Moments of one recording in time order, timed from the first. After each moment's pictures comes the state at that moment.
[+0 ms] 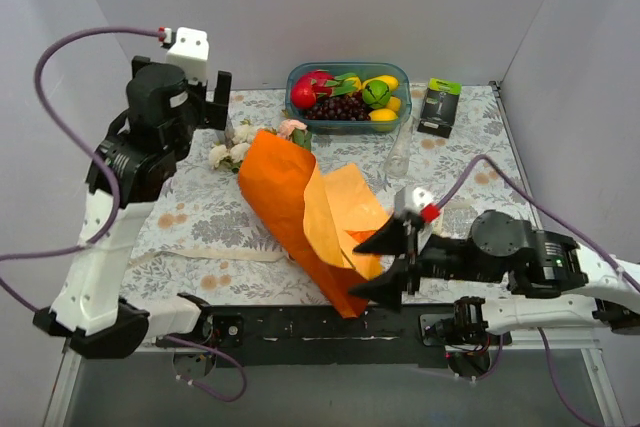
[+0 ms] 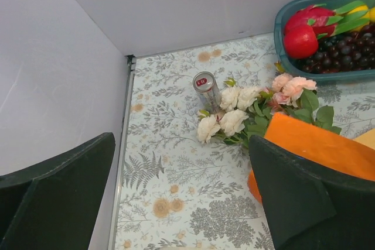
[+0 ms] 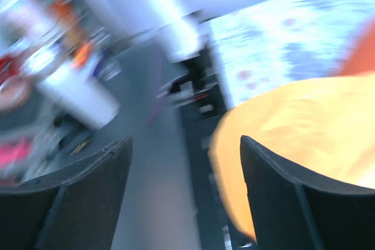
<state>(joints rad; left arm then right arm) -0.47 1.29 1.88 -0.88 -0.55 0.13 1.59 0.83 1.19 -0.54 -0.04 0.28</state>
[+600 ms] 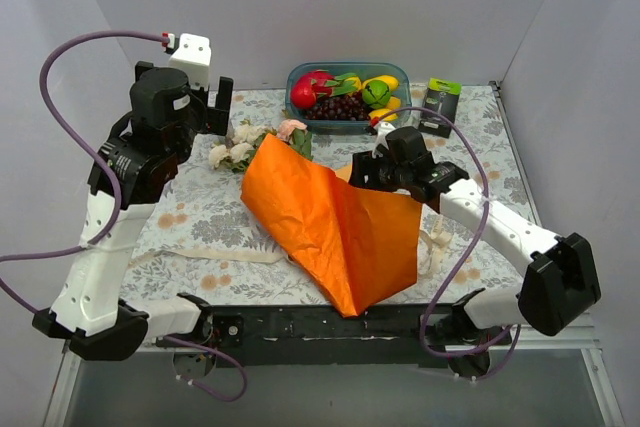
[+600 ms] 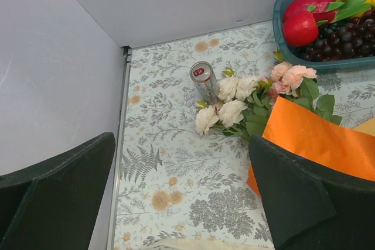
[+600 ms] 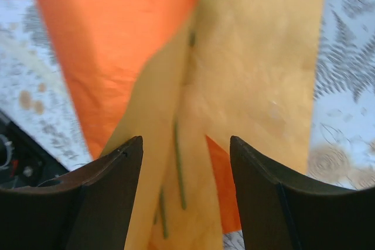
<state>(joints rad) -0.47 1.23 1.82 -0.90 -0.54 0.12 0.60 1.36 1.03 -0.41 -0.20 0.35</state>
